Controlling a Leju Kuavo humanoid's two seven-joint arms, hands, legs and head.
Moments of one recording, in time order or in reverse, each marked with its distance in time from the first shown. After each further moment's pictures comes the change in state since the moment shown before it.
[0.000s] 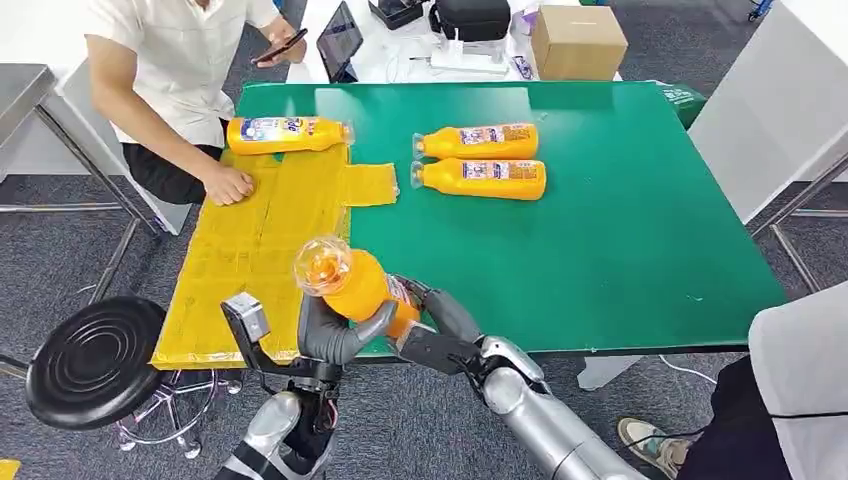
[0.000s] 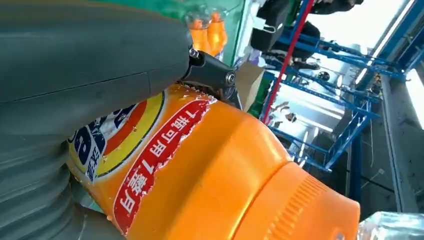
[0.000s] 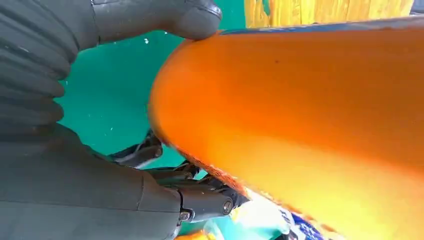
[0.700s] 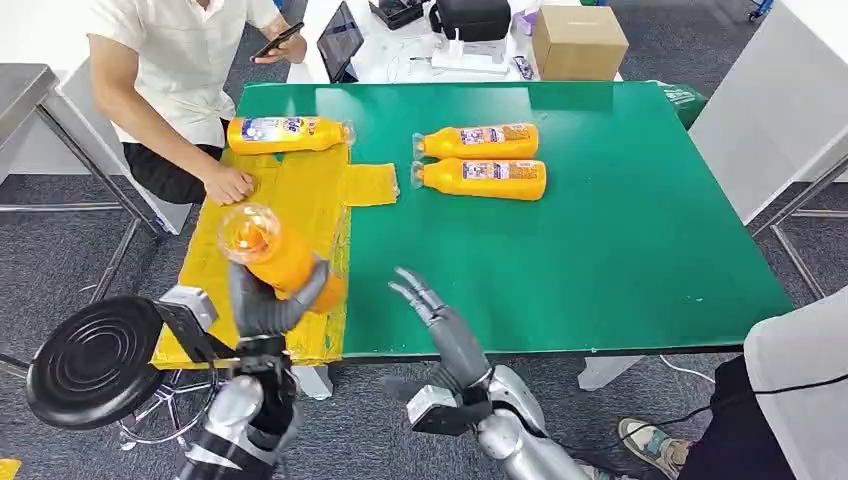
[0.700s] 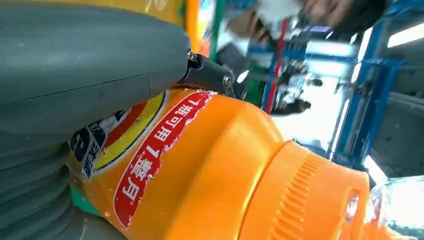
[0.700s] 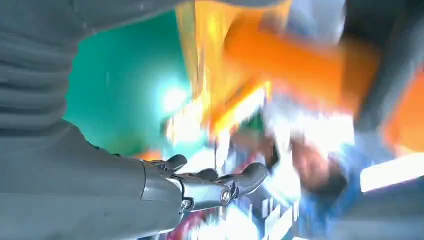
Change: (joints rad) left arm -0.021 0.051 0.179 -0.090 -0.224 0.290 -0.032; right arm 0.199 0.025 -0.077 -0.213 0.082 -0.385 -0.308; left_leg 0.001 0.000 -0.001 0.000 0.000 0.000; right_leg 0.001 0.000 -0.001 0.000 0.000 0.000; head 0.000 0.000
